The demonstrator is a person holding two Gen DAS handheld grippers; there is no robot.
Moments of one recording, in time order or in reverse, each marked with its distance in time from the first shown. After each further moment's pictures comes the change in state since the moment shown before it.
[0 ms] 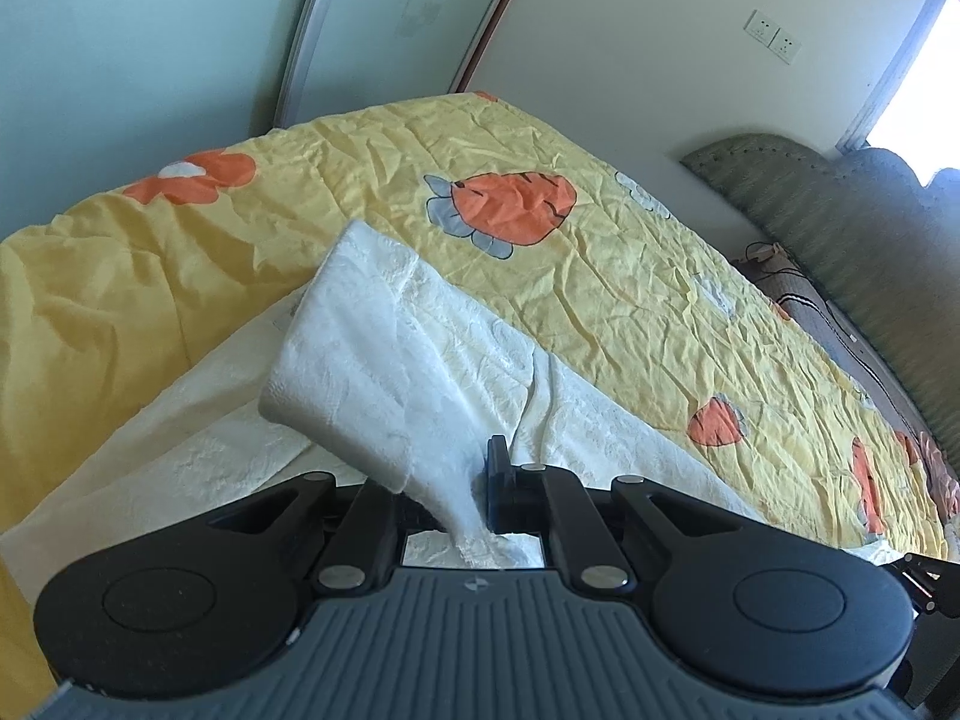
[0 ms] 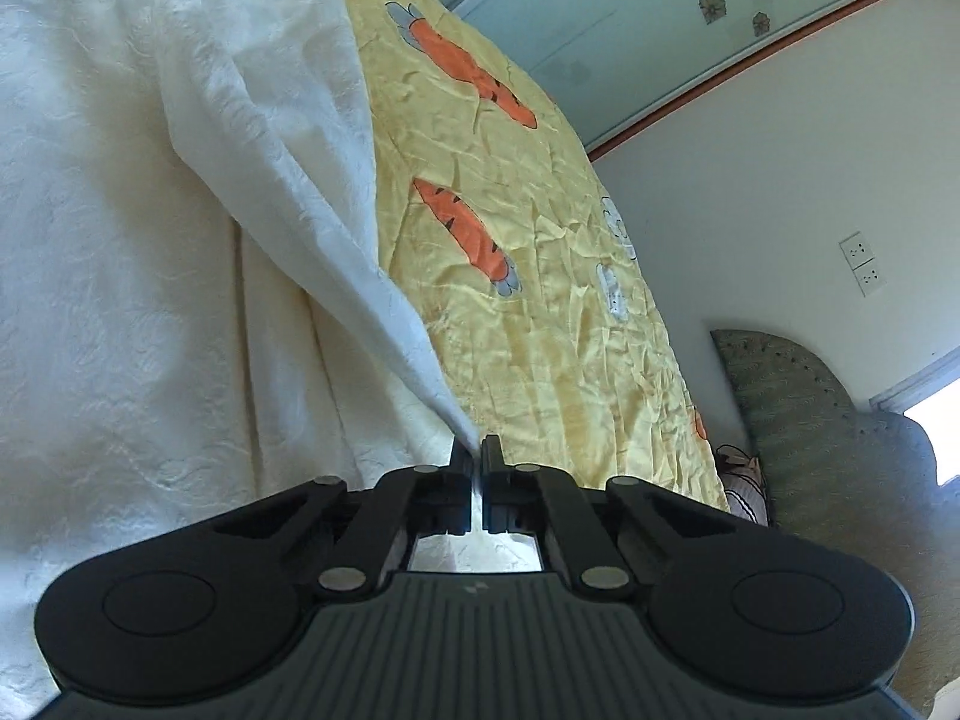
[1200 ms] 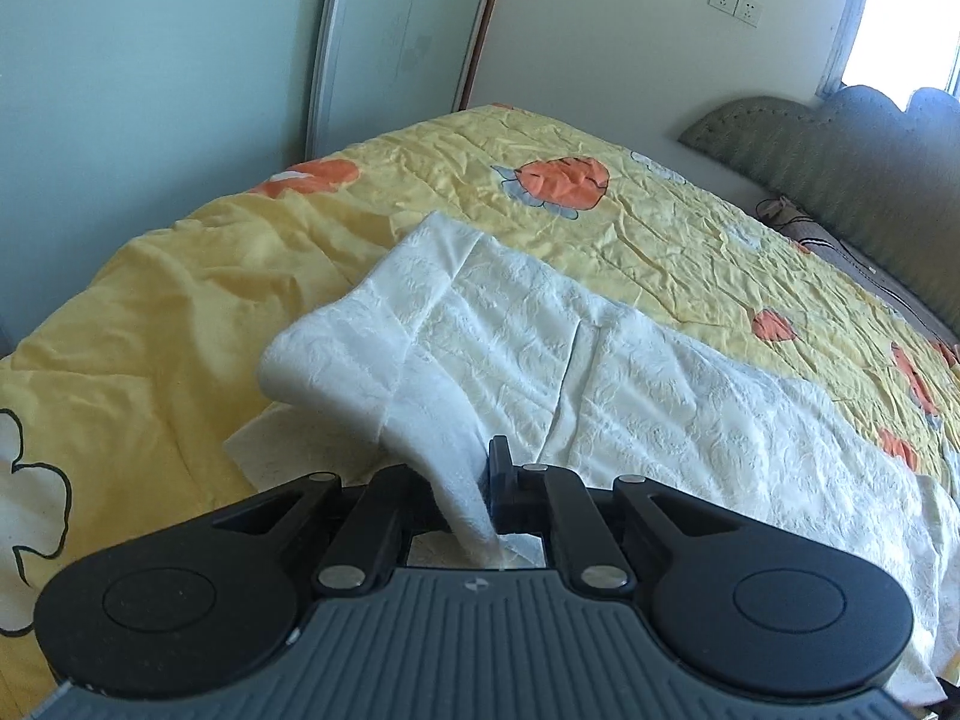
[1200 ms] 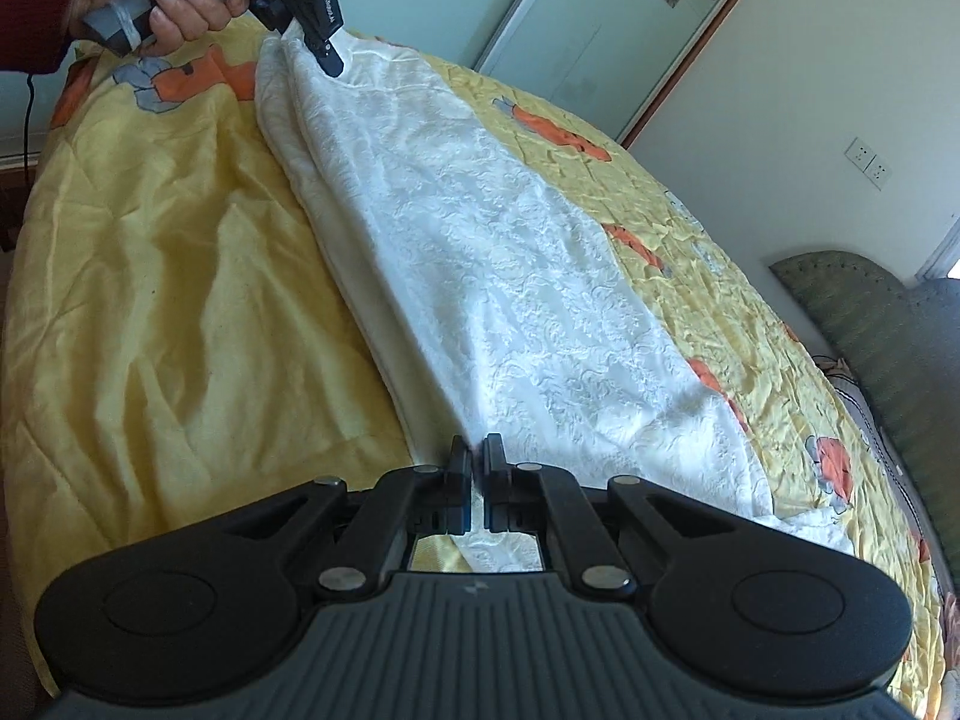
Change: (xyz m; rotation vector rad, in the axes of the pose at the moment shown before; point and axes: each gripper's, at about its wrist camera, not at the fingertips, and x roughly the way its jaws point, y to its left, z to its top) left arm -0.049 0.065 -0.059 0.175 -0.060 0.069; right arm -0.181 0.132 -0.012 0.303 -0.053 0.159
